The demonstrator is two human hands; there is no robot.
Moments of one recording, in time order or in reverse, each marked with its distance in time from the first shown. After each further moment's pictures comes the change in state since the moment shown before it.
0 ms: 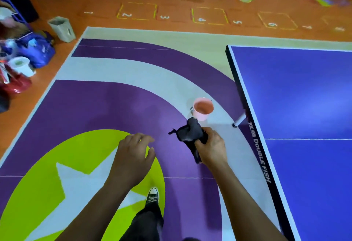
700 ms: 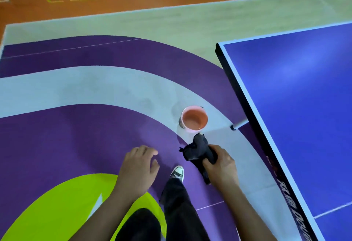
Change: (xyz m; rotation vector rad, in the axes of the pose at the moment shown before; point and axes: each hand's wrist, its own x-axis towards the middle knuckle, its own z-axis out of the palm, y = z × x) left_hand 0.446 -0.051 0.139 0.044 -0.361 0.172; right_hand 0.363 0.018 0.043 0.045 0.016 0.396
